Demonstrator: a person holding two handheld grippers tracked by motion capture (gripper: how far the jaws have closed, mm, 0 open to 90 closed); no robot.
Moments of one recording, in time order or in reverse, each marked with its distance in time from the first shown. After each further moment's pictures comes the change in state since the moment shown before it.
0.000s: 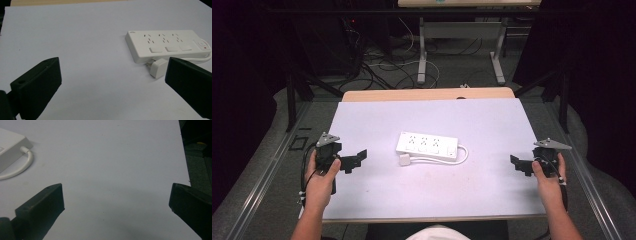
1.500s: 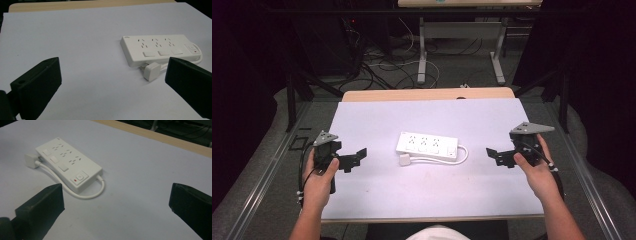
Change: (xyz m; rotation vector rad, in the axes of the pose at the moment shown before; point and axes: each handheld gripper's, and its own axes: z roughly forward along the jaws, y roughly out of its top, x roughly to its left) left arm -0.004 0.006 -0.009 -0.034 -0.021 0.003; right arm 0.080 0.074 -0.038 -0.031 0.236 -0.196
